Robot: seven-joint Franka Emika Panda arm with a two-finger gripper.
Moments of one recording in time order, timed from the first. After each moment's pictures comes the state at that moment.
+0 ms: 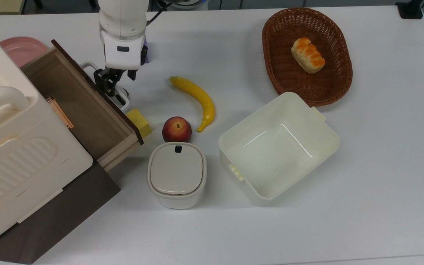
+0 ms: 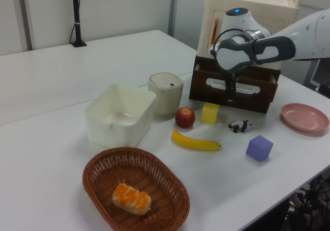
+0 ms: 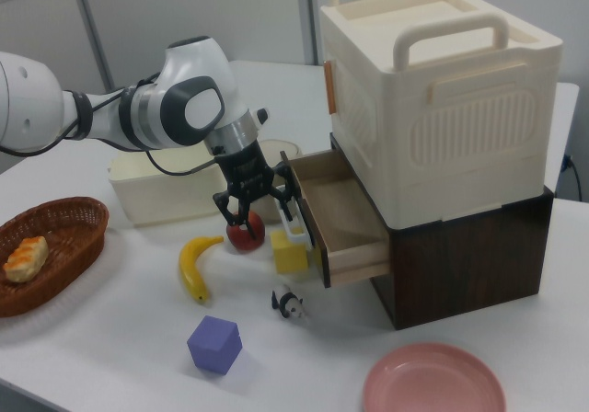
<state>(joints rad) -0.05 0.16 -0.08 -1.89 -0.26 2.12 -0.91</state>
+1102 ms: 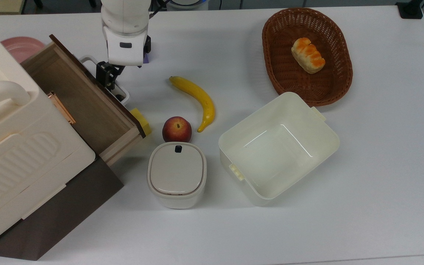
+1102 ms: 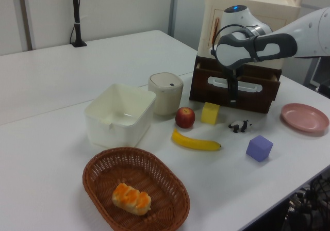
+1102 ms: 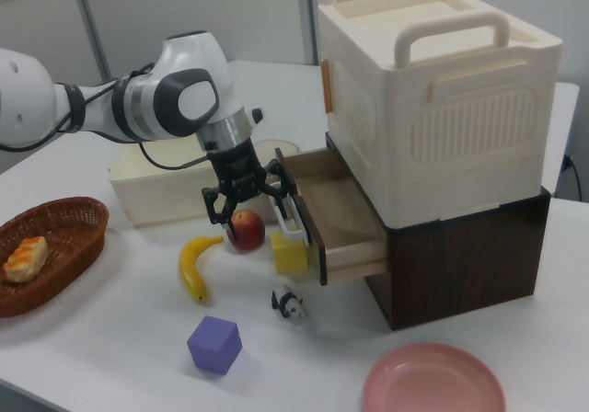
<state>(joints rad) -0.04 0.14 -0.07 -1.87 -0.26 2.02 -0.90</state>
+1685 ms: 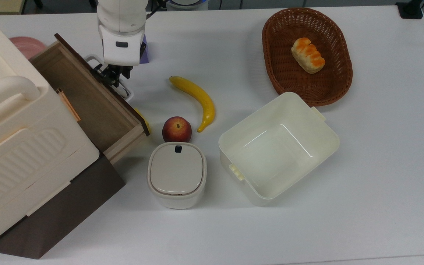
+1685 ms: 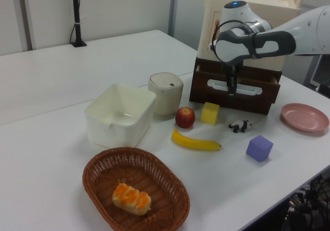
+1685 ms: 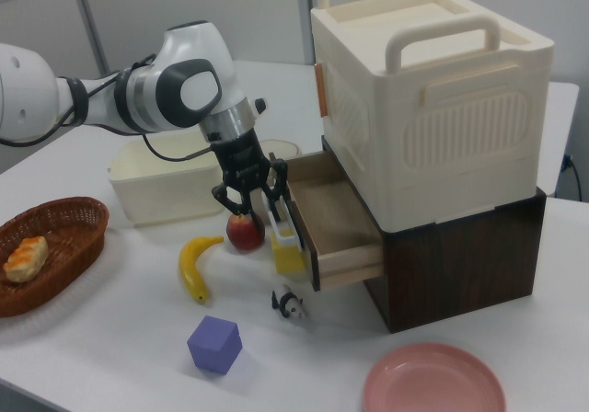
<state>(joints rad) -0.05 0.16 -0.06 -1.82 -0.27 2.01 -0.90</state>
